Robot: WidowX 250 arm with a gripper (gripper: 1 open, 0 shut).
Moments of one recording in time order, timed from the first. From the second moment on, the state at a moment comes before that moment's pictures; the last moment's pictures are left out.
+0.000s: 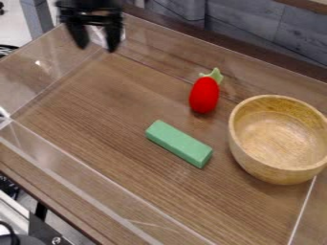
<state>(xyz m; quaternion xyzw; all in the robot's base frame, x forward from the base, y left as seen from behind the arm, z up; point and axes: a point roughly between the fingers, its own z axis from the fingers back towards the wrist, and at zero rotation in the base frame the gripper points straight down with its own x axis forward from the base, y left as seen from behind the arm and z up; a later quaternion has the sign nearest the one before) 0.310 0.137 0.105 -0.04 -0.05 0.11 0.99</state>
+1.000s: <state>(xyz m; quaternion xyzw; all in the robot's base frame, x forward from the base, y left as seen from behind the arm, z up) 0.342 -0.003 0.084 -0.03 -0.06 0.04 1.00</state>
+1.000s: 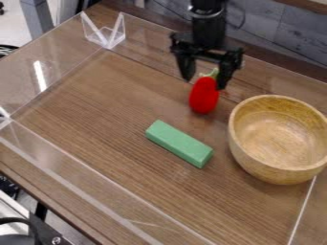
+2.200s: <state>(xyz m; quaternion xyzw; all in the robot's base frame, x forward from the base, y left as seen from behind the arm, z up) 0.351 -0.001 0.073 -0.02 -0.07 0.05 1.00</state>
